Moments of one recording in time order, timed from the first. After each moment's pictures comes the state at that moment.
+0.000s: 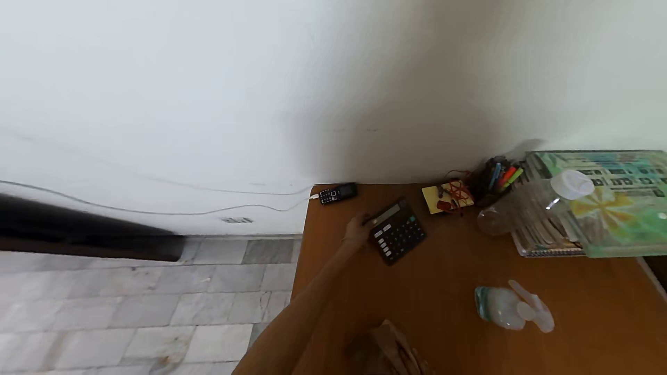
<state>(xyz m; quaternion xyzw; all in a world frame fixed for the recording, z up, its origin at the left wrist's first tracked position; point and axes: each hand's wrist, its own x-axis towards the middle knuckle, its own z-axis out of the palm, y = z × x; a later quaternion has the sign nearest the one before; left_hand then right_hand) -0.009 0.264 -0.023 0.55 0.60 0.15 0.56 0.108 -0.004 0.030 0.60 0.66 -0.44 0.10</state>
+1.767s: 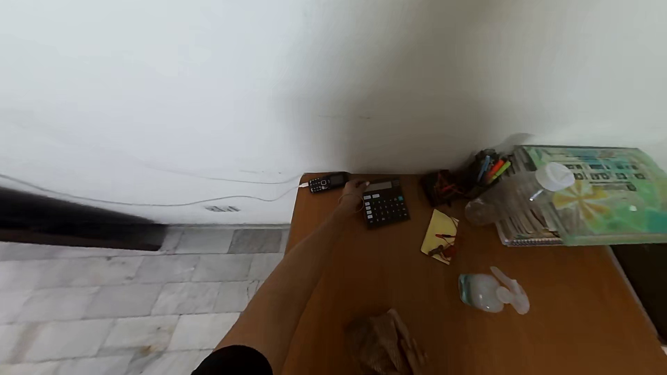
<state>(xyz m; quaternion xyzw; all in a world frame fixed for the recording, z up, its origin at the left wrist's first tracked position) 0.023 0.337 -0.056 0.54 0.62 0.20 0.54 0.125 -0.086 -0.056 0.67 0.65 -0.33 -0.16</state>
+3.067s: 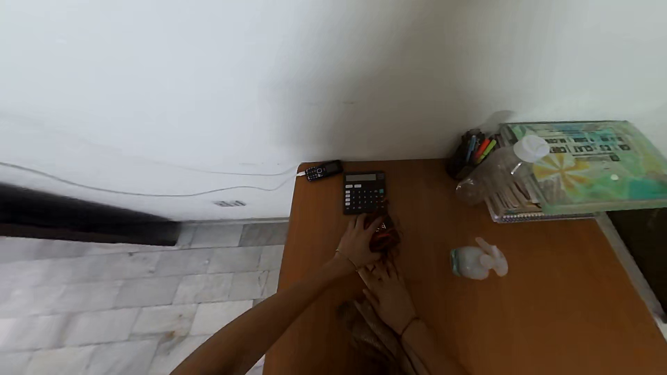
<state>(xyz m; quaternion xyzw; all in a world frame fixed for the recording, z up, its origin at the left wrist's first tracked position) 0.008 0.171 -0.019 0.79 0.50 -0.12 0.33 0.111 0.033 -0.057 0.62 0.70 -0.35 -0.02</state>
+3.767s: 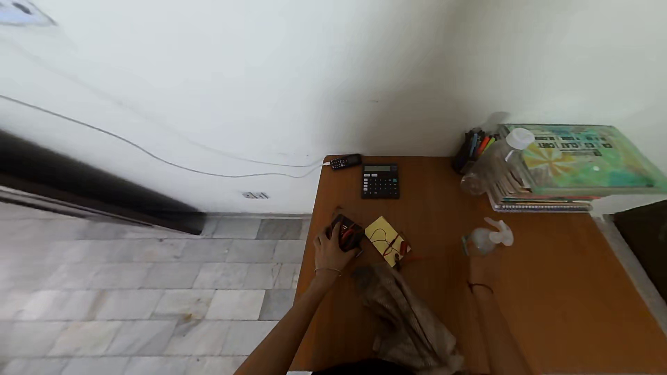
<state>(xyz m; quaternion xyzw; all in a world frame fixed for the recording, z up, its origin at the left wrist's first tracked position) -0.084 0.081 -0.019 0.61 0.73 0.03 0.29 0.241 -0.001 -0.028 0.89 0.21 -0.19 -0.36</state>
